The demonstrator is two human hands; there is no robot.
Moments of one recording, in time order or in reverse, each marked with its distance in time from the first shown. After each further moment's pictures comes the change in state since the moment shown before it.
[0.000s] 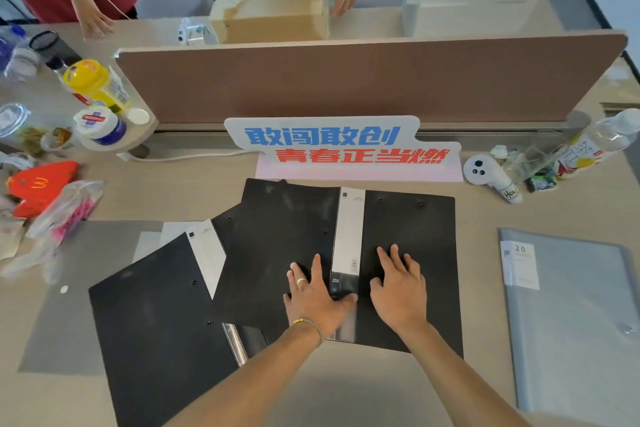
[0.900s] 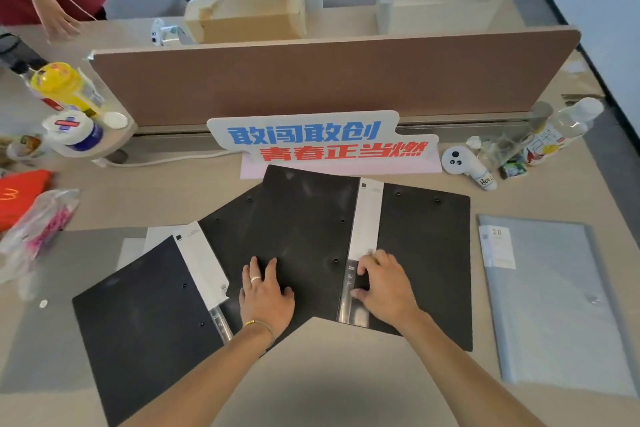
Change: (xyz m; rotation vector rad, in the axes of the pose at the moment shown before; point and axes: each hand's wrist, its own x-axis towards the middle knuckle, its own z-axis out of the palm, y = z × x) left_hand 0.009 -0.064 -0.031 0.037 0.136 0.051; right_hand -0.008 0.010 0.004 -0.040 -0.052 -0.184
